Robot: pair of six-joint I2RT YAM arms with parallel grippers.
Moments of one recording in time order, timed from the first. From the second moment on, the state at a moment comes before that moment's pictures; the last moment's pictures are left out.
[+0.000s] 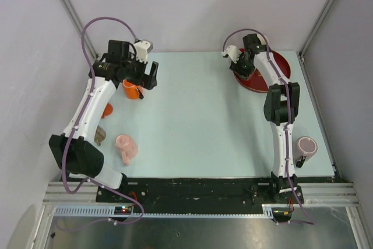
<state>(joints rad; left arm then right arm) -0.19 1.51 1.58 -0.83 0.26 0.18 0.16 2.40 2.25 -0.90 -0.09 -0.87</state>
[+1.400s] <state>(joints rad) -0.21 2.04 1.46 -0.57 -0.24 1.92 0.24 1.55 1.53 -0.72 -0.19 -0.75</state>
